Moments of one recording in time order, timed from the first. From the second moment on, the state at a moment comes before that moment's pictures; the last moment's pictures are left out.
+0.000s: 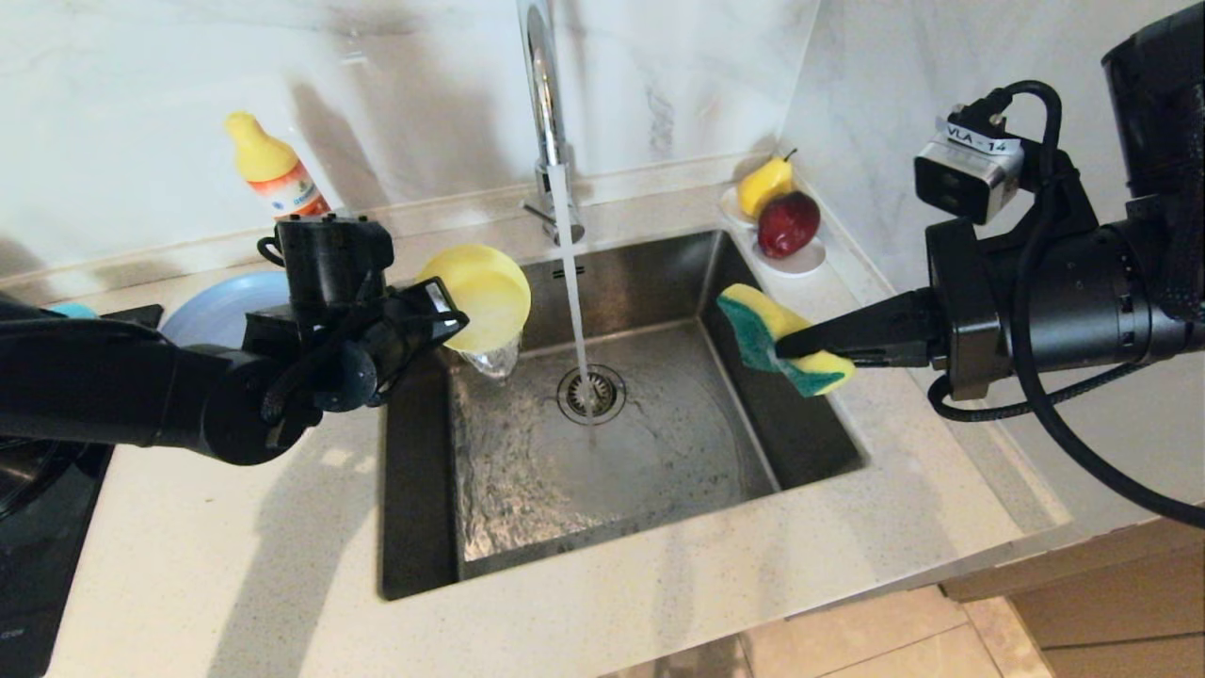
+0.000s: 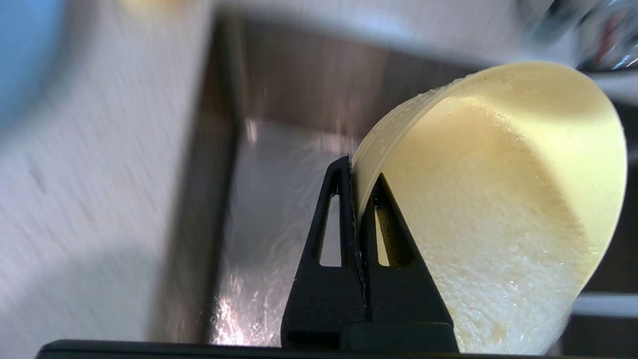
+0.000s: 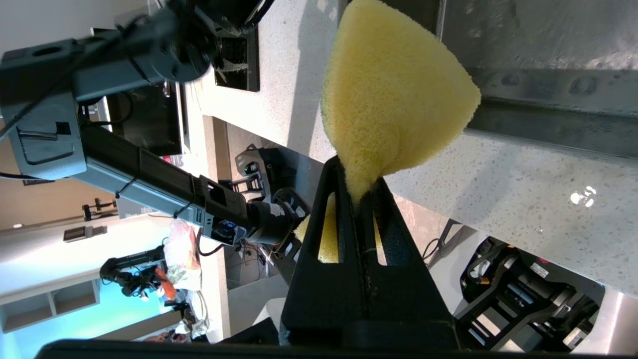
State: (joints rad) left arm -0.33 1.87 -1.12 -0.61 0.43 -0.39; right arm 0.54 1.51 -1.46 0.37 0.57 0.56
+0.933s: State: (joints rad) left arm -0.33 1.87 -0.79 -1.51 0.40 0.01; right arm 0.53 1.55 -1.45 0.30 0.61 0.56
